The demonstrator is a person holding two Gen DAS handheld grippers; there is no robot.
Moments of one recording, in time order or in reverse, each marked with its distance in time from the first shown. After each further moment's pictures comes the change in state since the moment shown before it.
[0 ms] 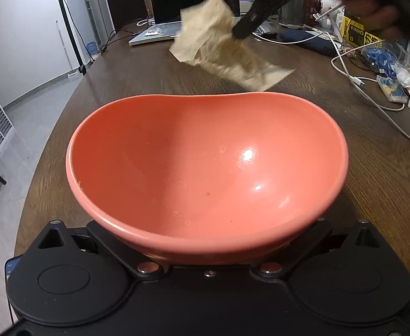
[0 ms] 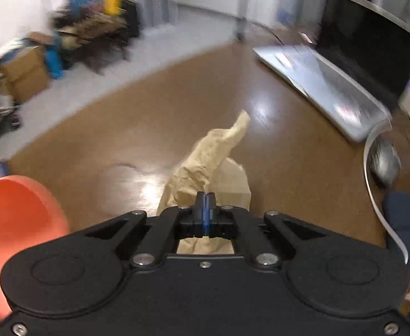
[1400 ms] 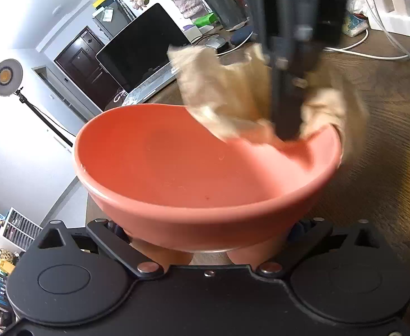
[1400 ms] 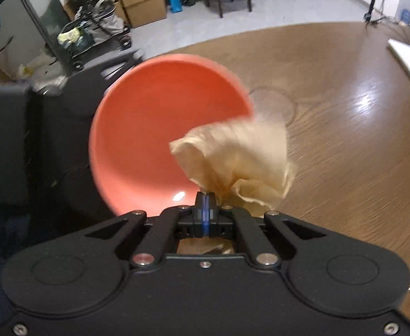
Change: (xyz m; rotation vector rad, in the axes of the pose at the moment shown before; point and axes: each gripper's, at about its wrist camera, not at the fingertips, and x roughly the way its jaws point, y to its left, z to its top) left arm -0.007 -0.048 -0.004 0.499 -0.143 0.173; right arm -0.040 0.061 -0.048 -0.210 0.268 0.383
